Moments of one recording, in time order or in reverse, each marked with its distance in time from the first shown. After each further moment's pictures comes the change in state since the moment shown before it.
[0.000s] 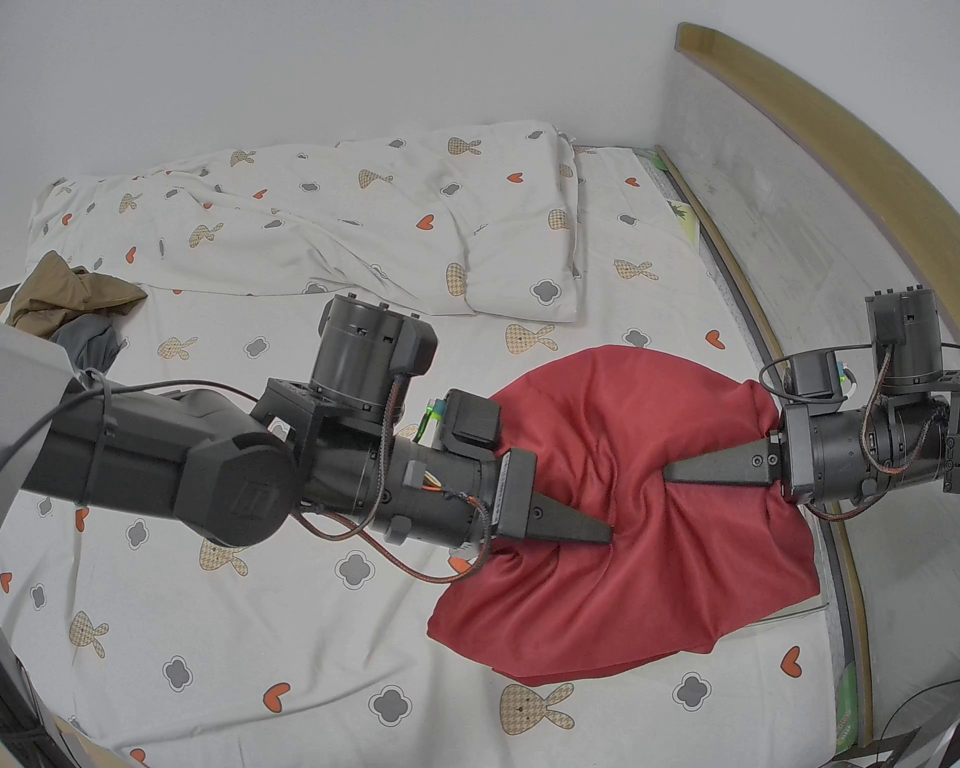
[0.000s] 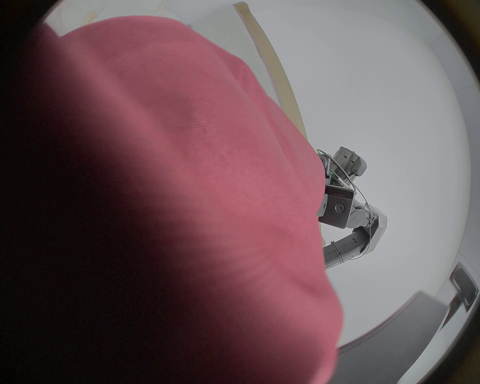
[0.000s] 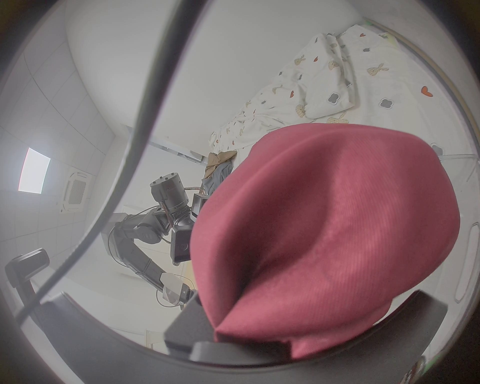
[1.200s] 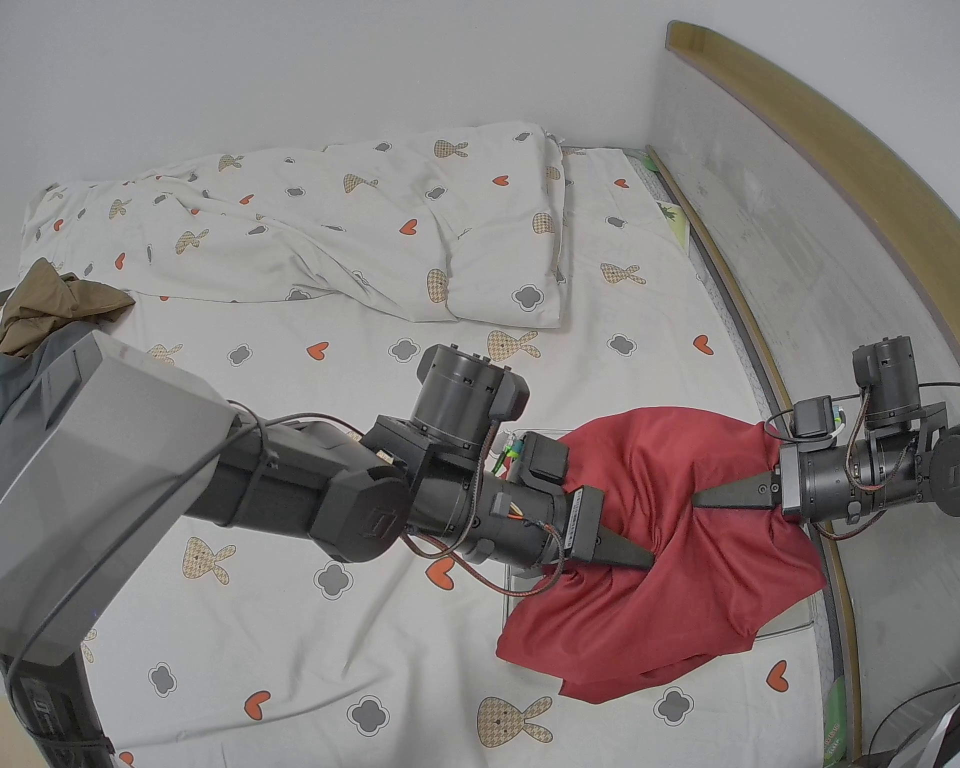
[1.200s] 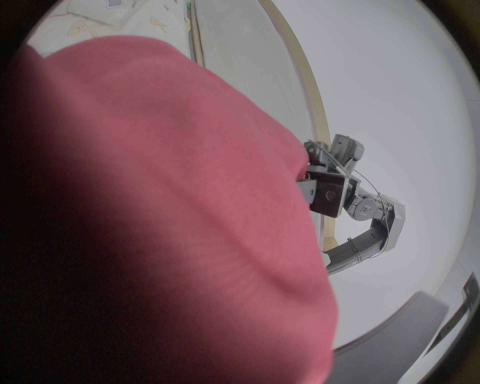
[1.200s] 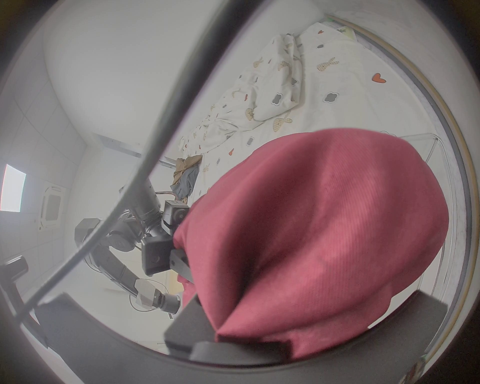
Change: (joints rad) left arm -0.059 0.216 -0.152 0.000 0.000 -0.003; right arm -0.178 0.105 0.086 -0.012 0.004 -0.115
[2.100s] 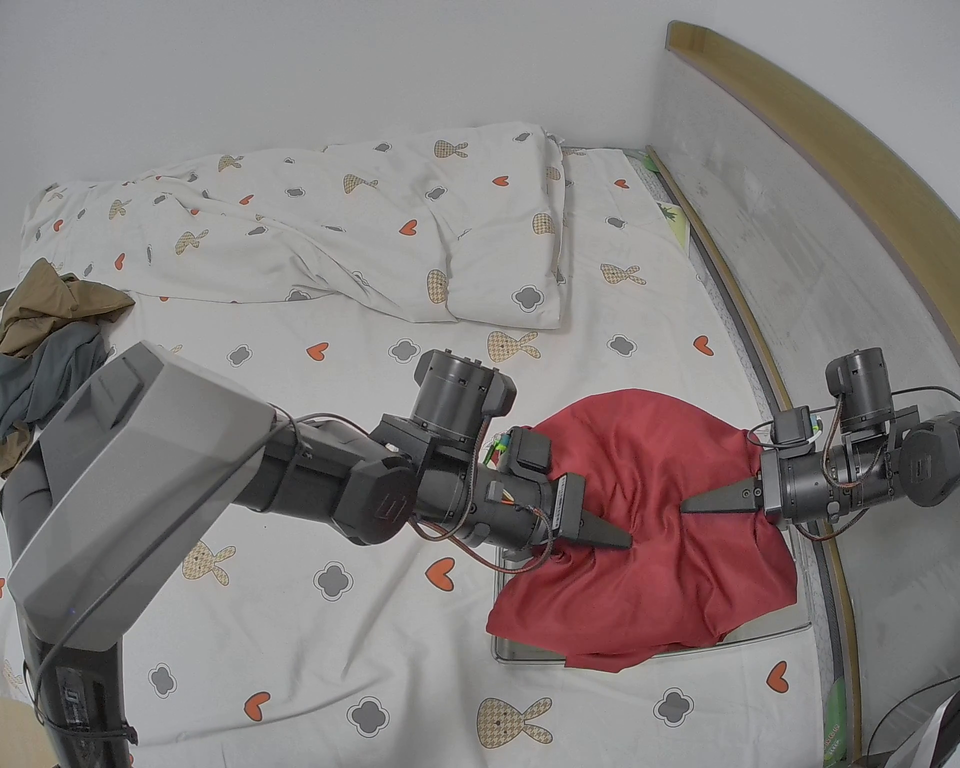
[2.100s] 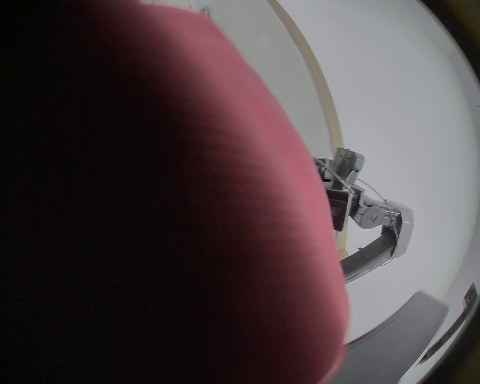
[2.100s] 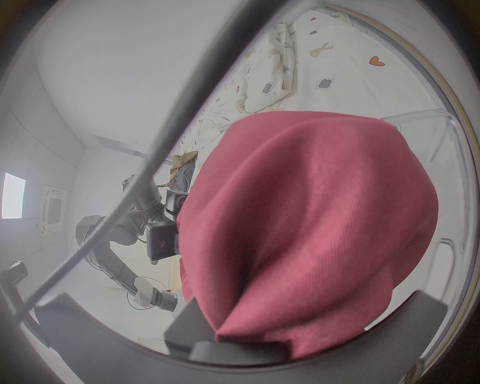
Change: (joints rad) left arm 0.058 0.096 -0.084 0.000 0.011 0.004; right arm -0.040 0.125 -0.042 0.000 0.056 -0.046
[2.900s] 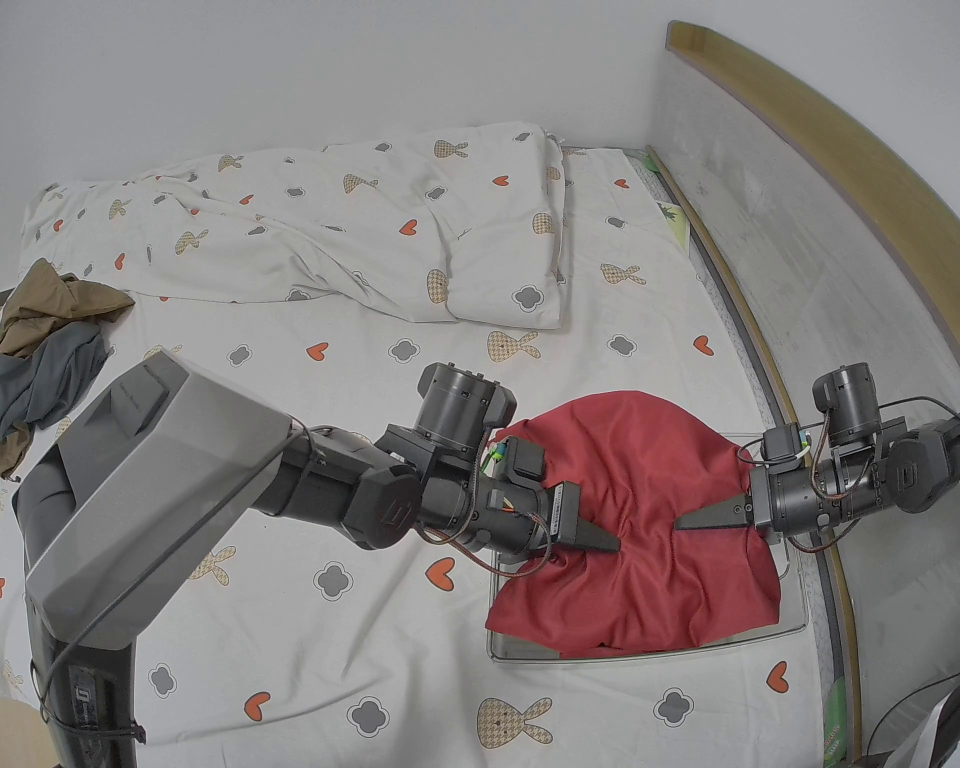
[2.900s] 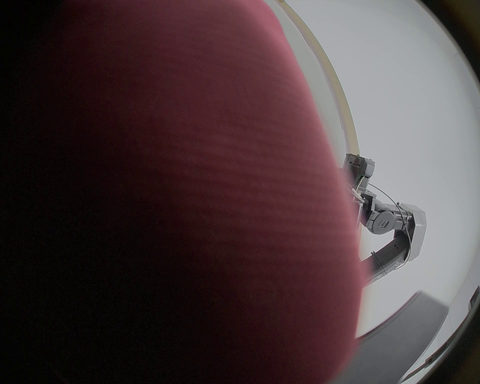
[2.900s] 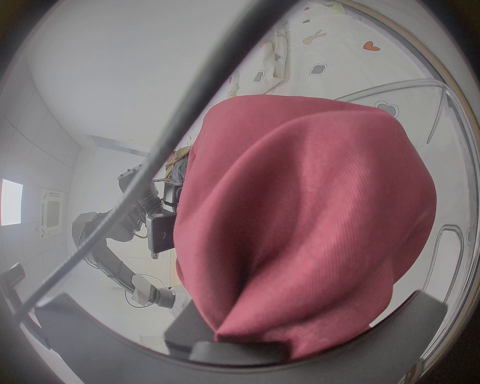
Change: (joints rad) left arm 0.006 0.036 -0.008 0.000 0.069 0.005; right arm 0.002 0.048 0.013 0.001 0.000 -0.019
